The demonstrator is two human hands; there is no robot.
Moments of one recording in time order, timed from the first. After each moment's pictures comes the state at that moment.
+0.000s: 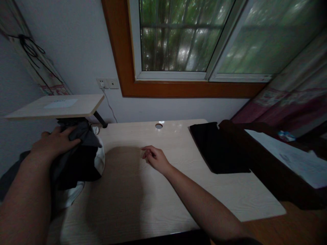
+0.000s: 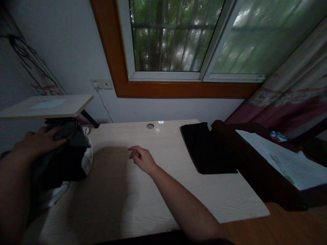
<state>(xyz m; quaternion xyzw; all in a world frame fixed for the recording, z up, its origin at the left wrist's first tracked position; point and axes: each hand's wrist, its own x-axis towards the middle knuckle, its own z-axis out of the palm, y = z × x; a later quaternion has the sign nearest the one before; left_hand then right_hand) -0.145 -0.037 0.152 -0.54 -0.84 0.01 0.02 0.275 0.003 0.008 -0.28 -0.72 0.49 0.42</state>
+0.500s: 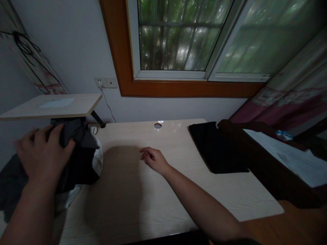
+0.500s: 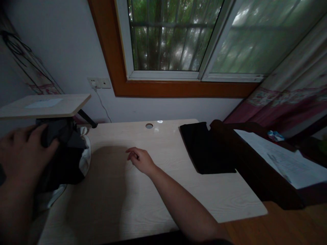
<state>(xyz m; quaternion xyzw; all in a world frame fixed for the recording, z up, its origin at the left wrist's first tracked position) -0.063 -0.091 0.147 -0.53 -0.77 -0.20 0.29 0.275 0.001 0.011 -0.29 -0.74 0.45 0.40</state>
